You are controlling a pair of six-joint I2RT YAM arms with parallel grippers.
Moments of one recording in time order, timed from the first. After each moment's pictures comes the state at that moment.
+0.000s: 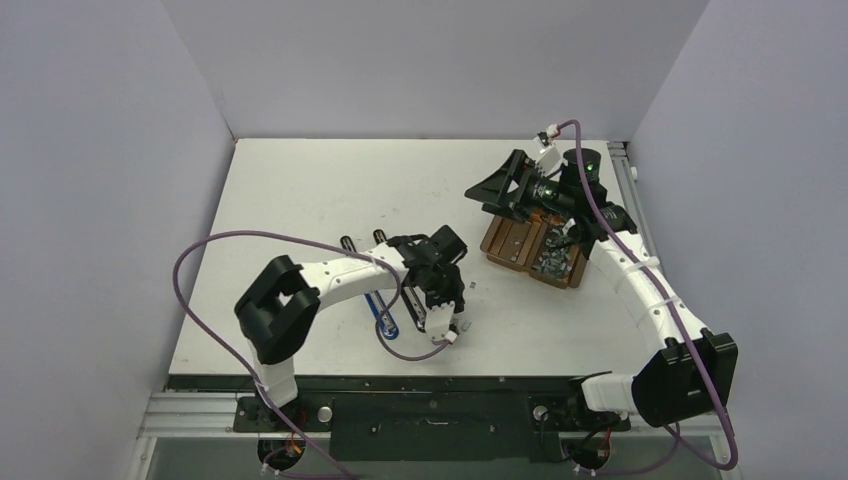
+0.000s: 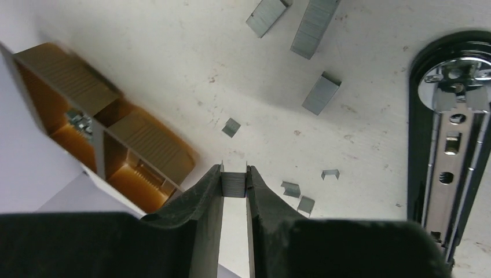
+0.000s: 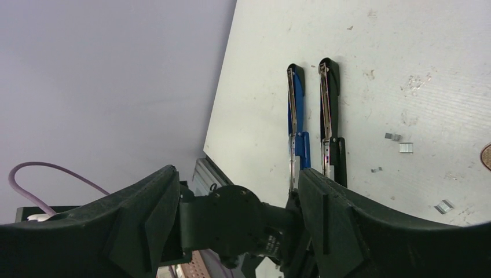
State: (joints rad) left arm -0.92 1.77 1.26 -0.61 0.33 2.08; right arm 0.25 1.32 1.18 -0.26 -0.70 0.81
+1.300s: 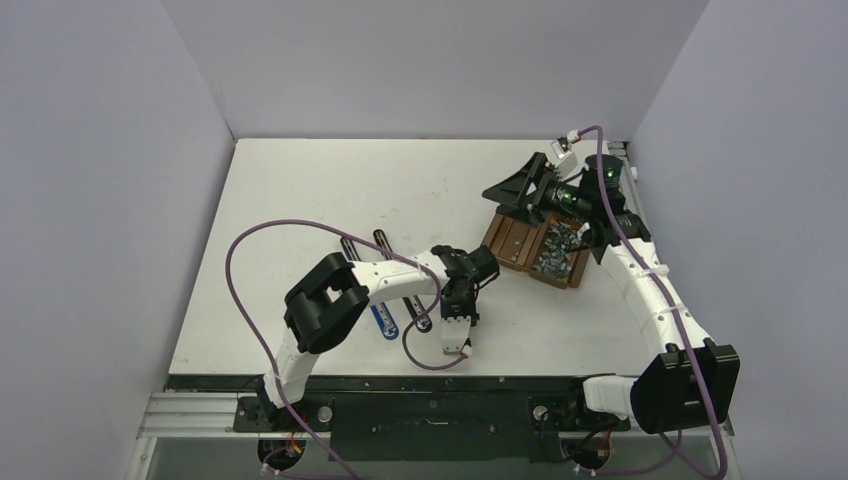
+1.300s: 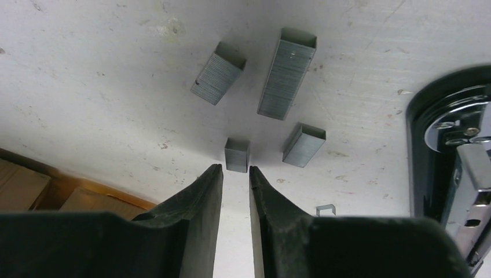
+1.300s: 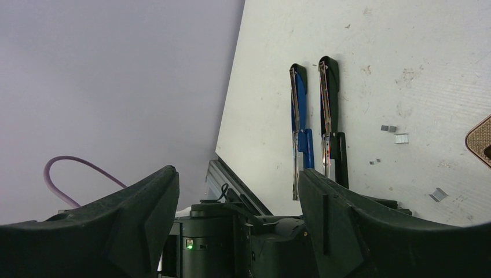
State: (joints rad) left arm -1.05 2.08 1.53 -0.83 0.06 2.08; right arm 0.12 1.27 1.11 -0.22 -0.82 0.85
